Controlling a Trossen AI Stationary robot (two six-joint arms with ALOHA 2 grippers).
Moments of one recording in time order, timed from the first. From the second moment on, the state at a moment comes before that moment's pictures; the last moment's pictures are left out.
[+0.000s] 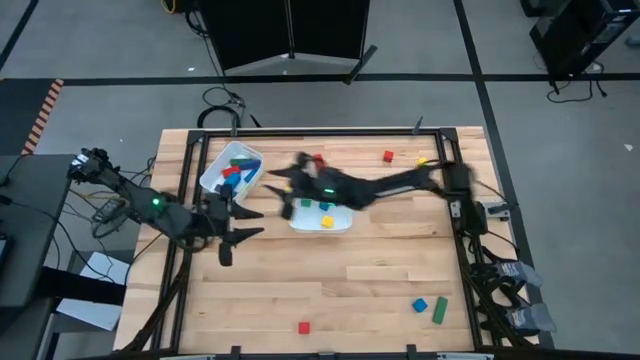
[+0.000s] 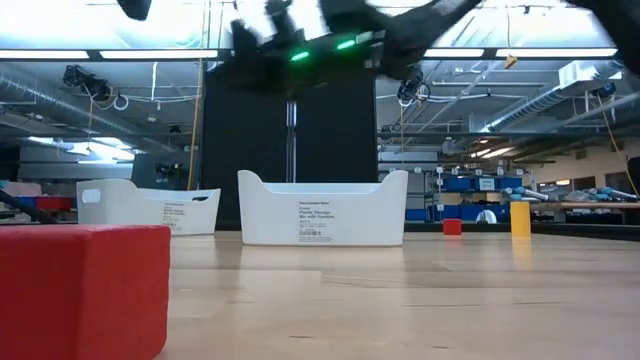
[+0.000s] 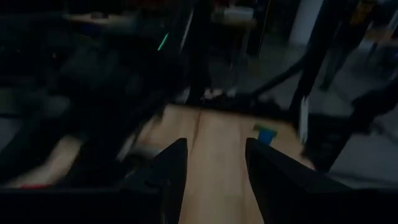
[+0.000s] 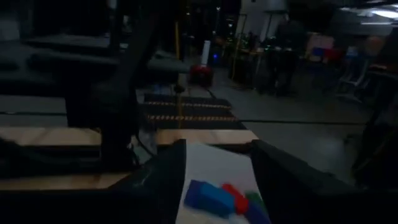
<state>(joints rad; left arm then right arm) -0.55 0.79 0.70 -0.08 -0.64 -0.24 -0.07 2.09 1.40 0.67 0.19 -0.13</state>
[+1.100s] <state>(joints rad) -0.76 1.78 0.98 0.02 -0.31 -0.48 0.27 1.27 0.51 0.73 0.70 -0.09</state>
